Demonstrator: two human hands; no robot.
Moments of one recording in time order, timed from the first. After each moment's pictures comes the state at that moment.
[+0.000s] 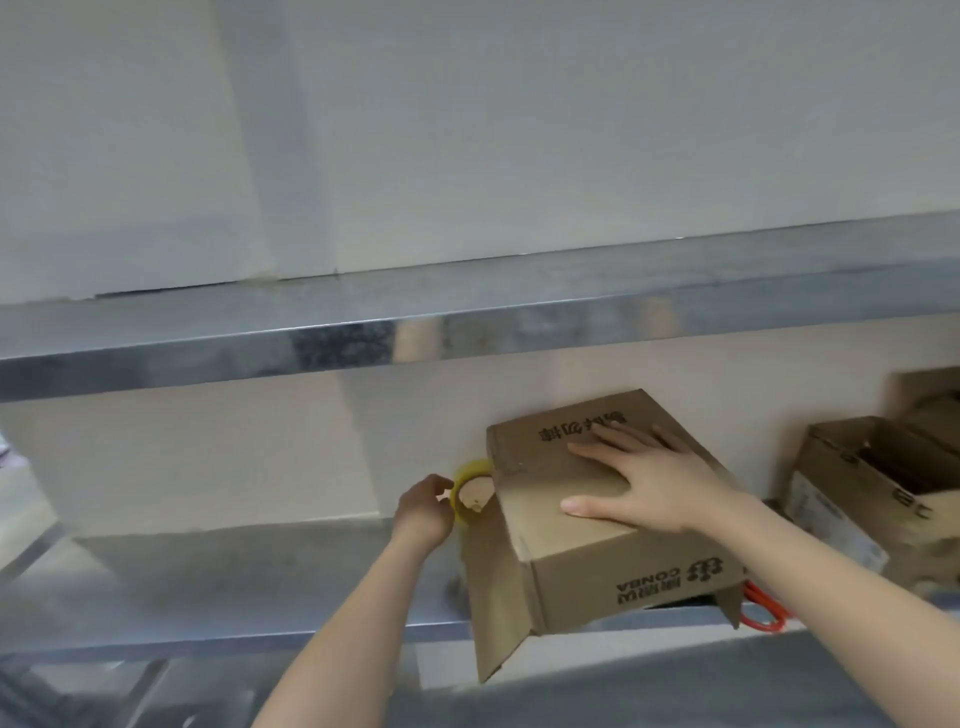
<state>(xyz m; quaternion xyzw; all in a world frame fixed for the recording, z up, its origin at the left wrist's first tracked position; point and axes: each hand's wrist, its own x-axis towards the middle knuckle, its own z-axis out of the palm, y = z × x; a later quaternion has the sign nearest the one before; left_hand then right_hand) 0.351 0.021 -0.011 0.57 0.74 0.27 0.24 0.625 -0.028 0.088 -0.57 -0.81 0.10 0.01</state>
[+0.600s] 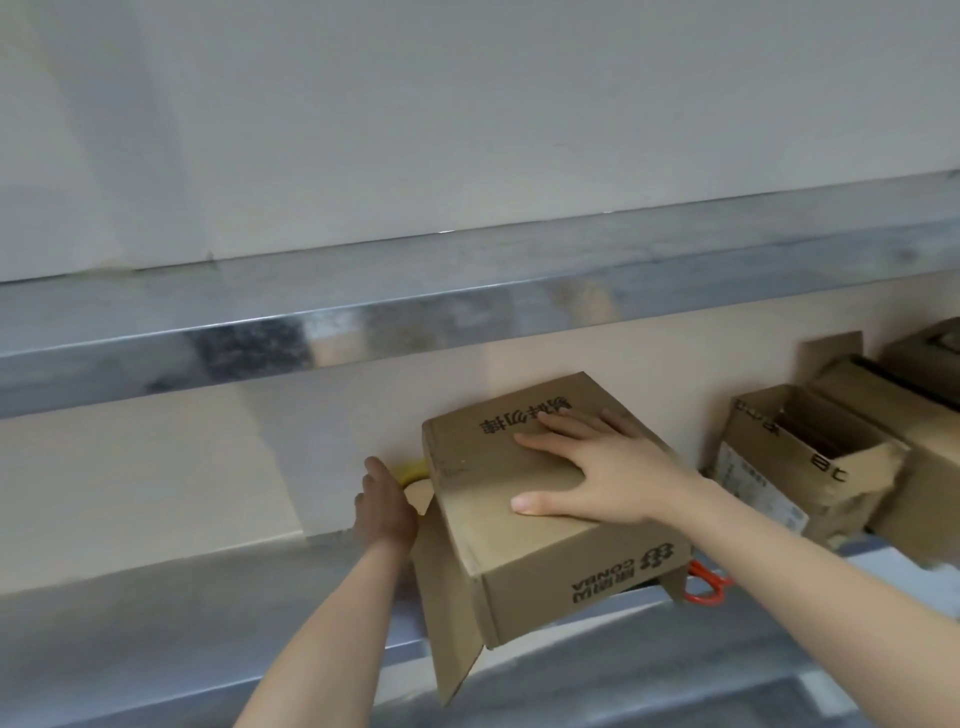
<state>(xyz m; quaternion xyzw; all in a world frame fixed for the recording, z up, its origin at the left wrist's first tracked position) 0.389 0.065 -0.047 0.56 0.77 0.26 0.15 0.636 -0.027 0.090 -0.59 -0.80 0.13 0.02</state>
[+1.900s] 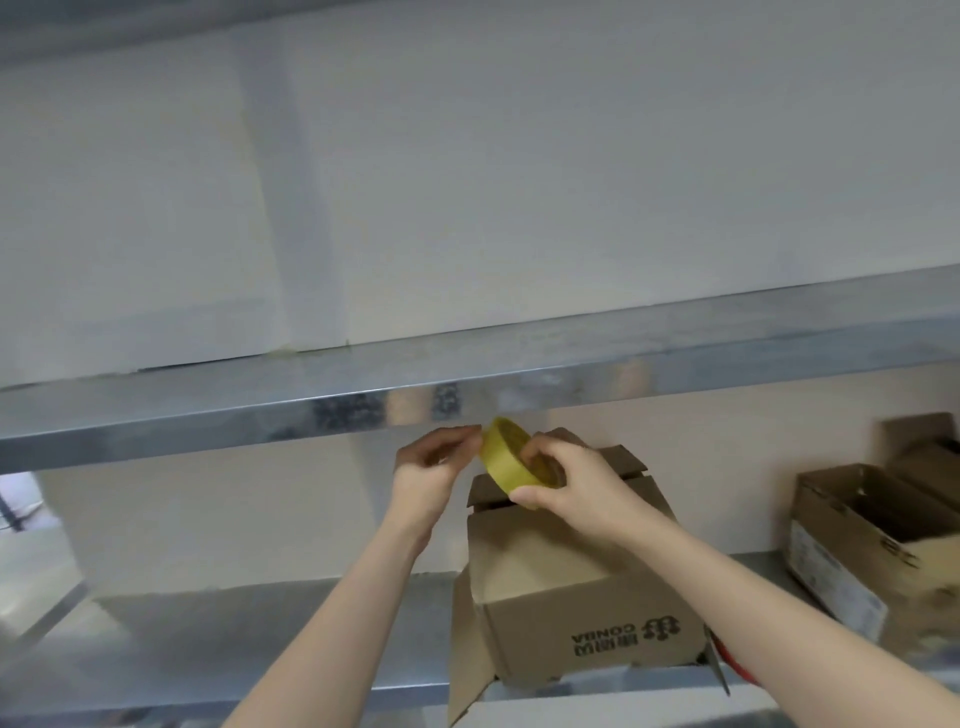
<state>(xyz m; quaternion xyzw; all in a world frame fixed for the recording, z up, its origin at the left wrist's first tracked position) 0.391 -0.015 0.120 0.54 0.47 0.61 0.34 0.577 -0.027 0.123 -0.46 -0.76 0.28 0.37</state>
